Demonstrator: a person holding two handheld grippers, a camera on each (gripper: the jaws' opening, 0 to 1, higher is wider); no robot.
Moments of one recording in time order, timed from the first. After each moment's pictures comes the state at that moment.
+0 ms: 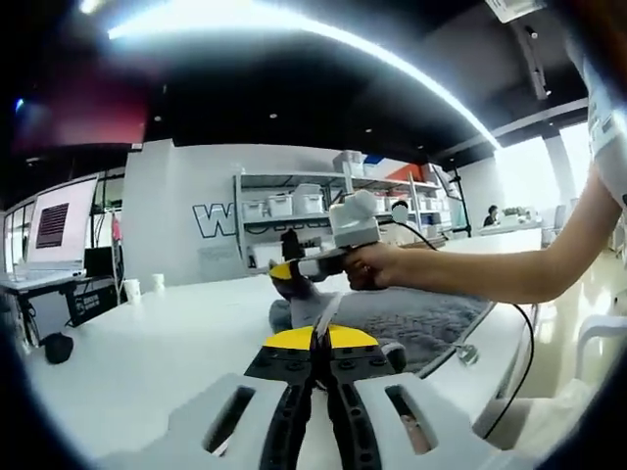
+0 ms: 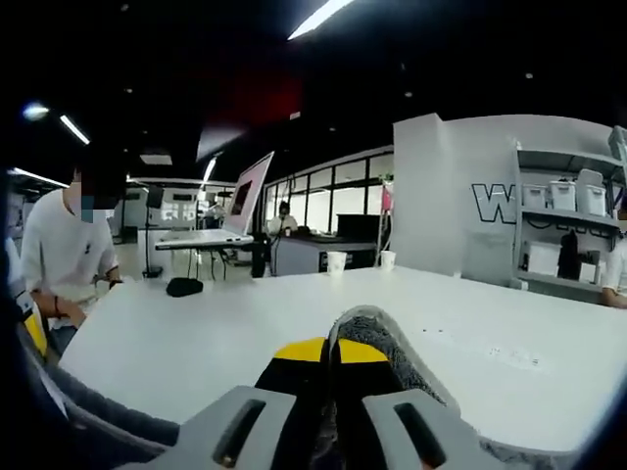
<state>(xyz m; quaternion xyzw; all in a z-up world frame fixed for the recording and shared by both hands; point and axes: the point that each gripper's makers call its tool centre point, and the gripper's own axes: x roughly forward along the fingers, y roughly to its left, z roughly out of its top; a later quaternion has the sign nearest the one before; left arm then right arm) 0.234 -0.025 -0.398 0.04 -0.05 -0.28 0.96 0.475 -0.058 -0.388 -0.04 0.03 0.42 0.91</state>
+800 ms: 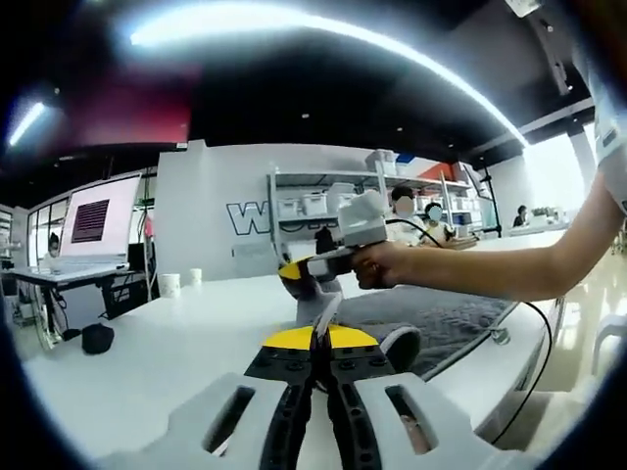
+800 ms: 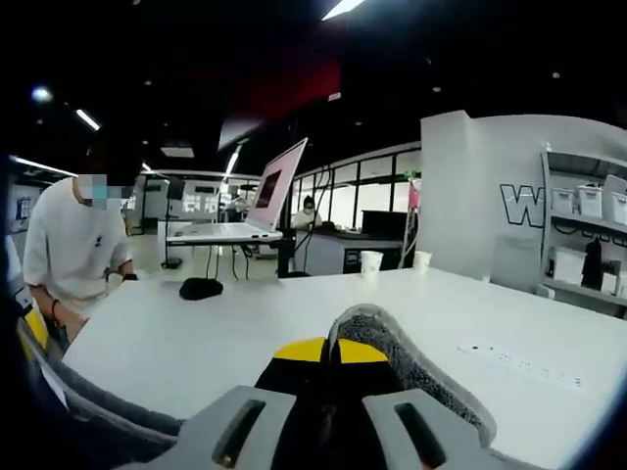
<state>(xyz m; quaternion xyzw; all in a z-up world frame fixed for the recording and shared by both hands) 0.230 0.049 -0.399 0.04 -0.05 -0.20 0.98 0.470 0.043 -0.385 -0.06 0.03 0.47 0.88</state>
